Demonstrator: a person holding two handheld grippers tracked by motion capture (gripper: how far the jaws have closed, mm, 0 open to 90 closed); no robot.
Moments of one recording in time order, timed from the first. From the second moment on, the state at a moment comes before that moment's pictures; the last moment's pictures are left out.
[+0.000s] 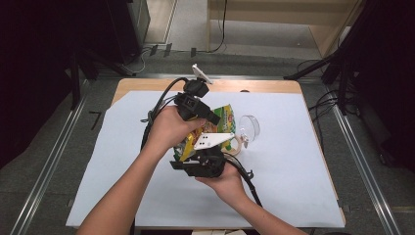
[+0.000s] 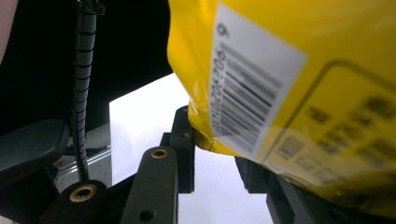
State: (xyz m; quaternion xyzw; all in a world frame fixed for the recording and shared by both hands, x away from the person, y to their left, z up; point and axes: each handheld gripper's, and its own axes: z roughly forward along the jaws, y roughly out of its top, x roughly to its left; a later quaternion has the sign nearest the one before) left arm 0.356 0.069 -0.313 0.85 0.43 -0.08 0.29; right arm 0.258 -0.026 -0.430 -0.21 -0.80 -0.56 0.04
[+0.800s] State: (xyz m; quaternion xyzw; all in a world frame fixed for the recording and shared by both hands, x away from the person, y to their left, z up) left arm 0.358 0.071 -0.315 0.85 0.43 -0.09 0.29; right arm 0.258 -0.026 -0.431 -0.21 -0.80 -0.56 0.04
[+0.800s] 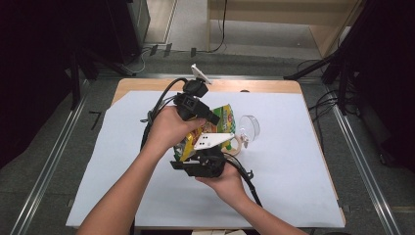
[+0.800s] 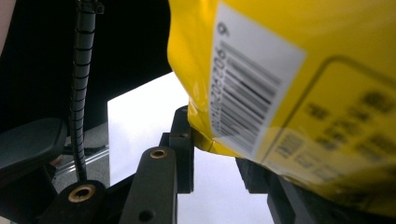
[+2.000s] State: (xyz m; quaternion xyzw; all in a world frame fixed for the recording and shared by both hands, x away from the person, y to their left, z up) left arm 0.358 0.070 -0.312 0.85 0.43 -0.09 0.28; right arm 0.255 -0.027 -0.427 -0.22 -0.80 -0.56 0.05
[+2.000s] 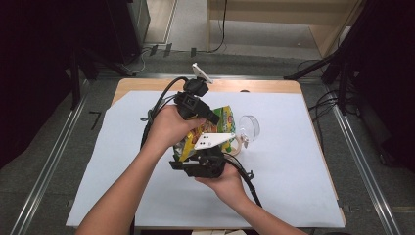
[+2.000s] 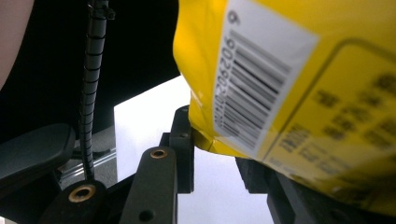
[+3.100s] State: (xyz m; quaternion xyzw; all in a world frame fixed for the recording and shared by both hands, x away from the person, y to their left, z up) left arm 0.362 0.072 -0.314 0.85 0.43 -0.09 0.29; right arm 0.253 -0.025 -0.425 -0.21 -0.80 -0.56 0.04
